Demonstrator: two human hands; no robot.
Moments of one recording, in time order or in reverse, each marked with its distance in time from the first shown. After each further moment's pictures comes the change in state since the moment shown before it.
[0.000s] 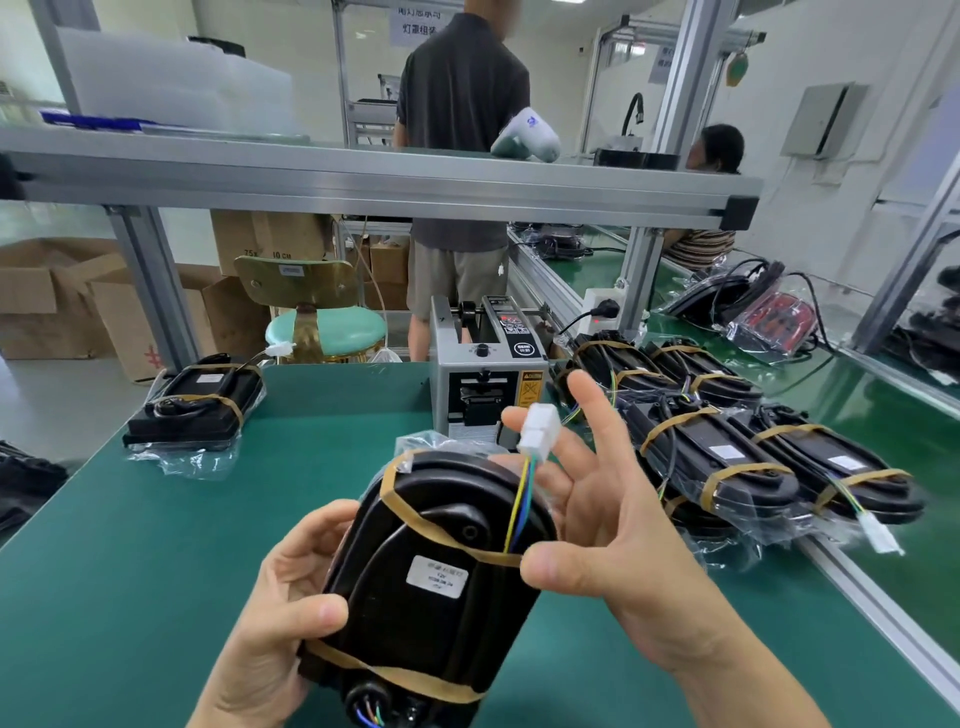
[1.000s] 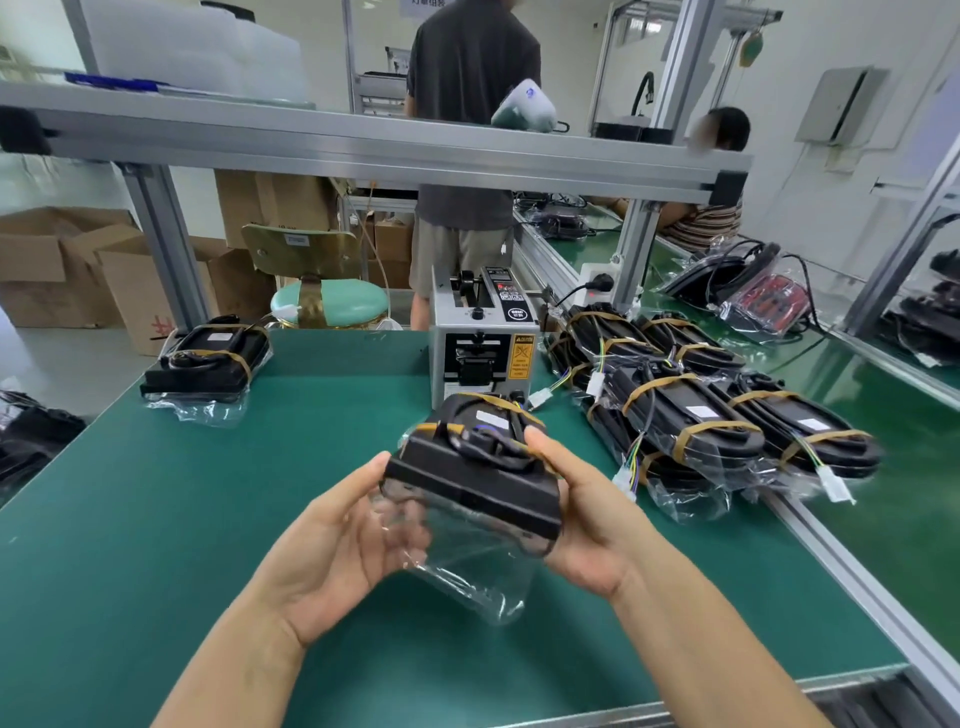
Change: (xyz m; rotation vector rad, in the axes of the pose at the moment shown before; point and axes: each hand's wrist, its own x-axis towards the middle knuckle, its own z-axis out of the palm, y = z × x) left_hand -0.003 0.003 0.041 -0.031 0.089 -0.483; right_hand -0.007 0.026 -0.007 0.400 0.289 0.701
